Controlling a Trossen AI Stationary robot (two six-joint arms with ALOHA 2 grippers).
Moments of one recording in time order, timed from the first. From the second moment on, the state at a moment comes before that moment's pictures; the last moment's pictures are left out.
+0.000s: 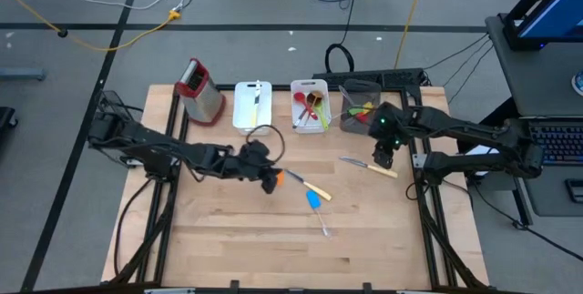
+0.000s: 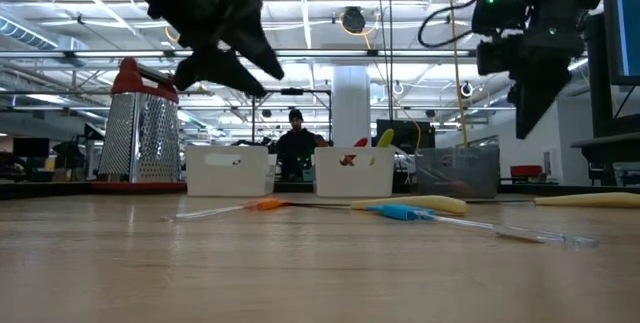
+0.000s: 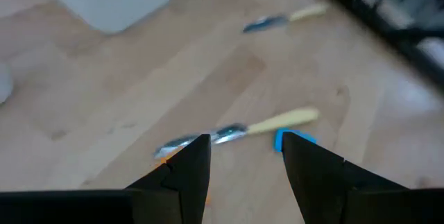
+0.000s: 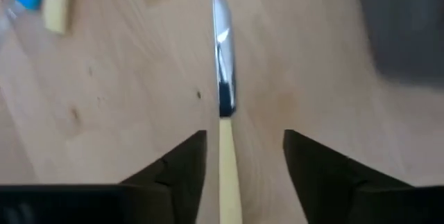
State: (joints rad) left arm -0.17 1.43 0.85 -0.13 -0.36 -0.81; right arm -0.47 1.01 0.71 -0.94 -0.20 0.00
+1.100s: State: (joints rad) left arm -0.17 1.08 0.54 -0.06 -0.45 -0.90; right arm -0.30 1.25 0.69 -0.93 -0.08 0.05
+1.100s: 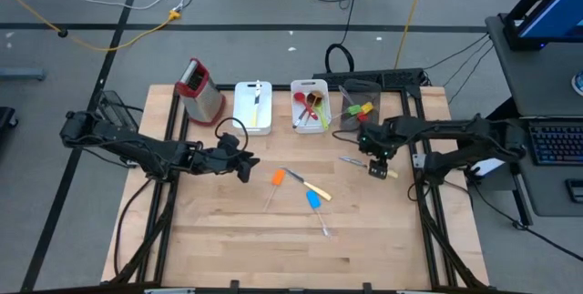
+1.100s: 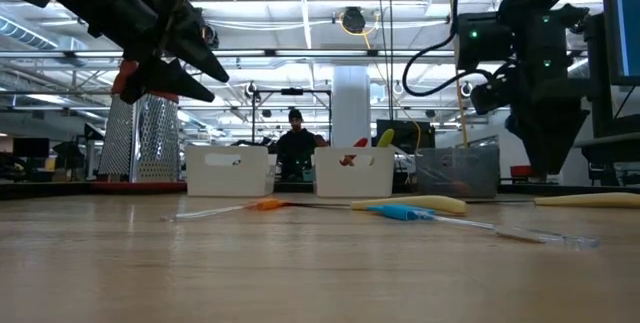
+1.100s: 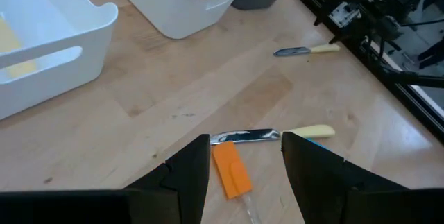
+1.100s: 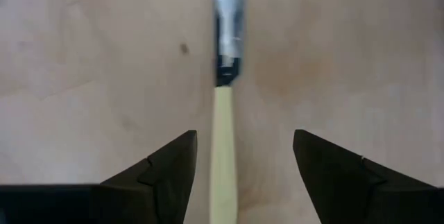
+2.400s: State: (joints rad) left arm -0.18 1.09 0.54 -0.07 -0.44 -0.90; right arm -0.19 1.70 0.70 -0.98 -0.01 0.09
